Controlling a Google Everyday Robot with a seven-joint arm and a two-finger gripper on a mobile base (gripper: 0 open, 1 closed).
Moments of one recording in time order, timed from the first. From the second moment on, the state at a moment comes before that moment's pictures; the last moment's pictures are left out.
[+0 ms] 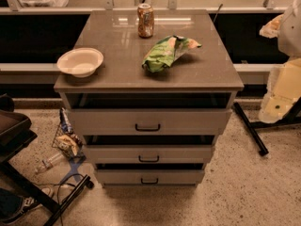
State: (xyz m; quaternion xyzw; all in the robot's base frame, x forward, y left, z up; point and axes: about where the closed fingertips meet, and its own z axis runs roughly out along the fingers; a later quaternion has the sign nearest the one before) arm 0.438 -0.214 0.986 -0.60 0.78 -0.05 0.17
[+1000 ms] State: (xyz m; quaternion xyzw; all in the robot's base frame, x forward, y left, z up) arm 0.424 -0.193 0.876 -0.59 0.77 0.04 0.23
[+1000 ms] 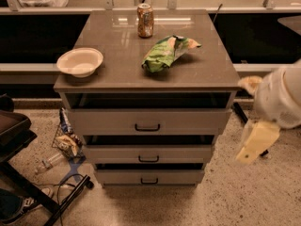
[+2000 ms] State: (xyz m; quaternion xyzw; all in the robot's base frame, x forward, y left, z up) arm 0.440 -0.184 0.649 -0.55 0.75 0.13 0.35
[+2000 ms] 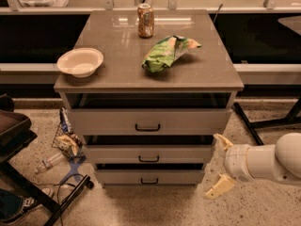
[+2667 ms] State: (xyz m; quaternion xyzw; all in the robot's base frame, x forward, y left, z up) arm 0.446 -0.172 0.599 -0.54 0.76 0.16 0.33
